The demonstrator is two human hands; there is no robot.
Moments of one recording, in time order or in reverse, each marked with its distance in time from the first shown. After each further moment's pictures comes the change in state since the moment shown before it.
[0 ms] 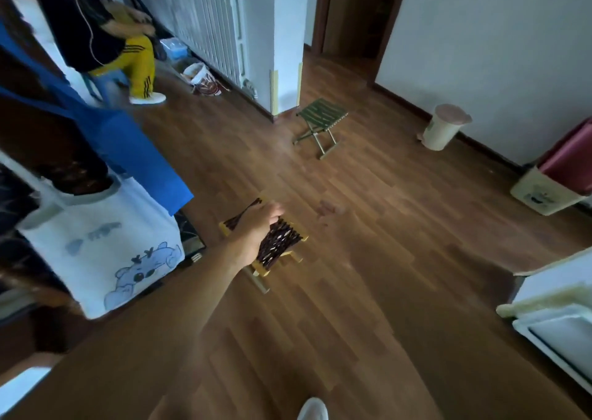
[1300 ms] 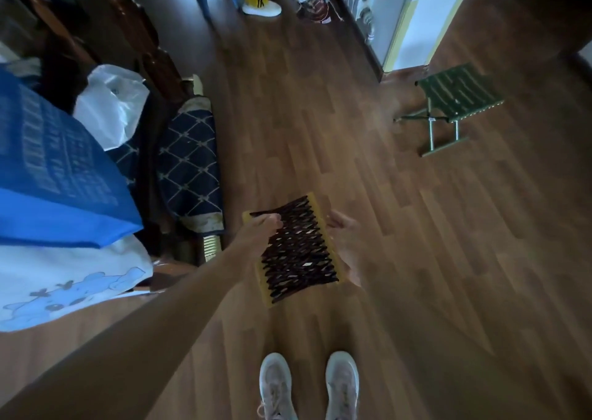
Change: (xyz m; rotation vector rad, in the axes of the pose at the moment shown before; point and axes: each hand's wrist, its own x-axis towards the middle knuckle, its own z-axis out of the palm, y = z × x) left_hand 0.330 -0.050 -0.033 -0.185 0.454 -0.221; right_hand 0.394 0.071 0.036 -0.173 -0.465 0.280
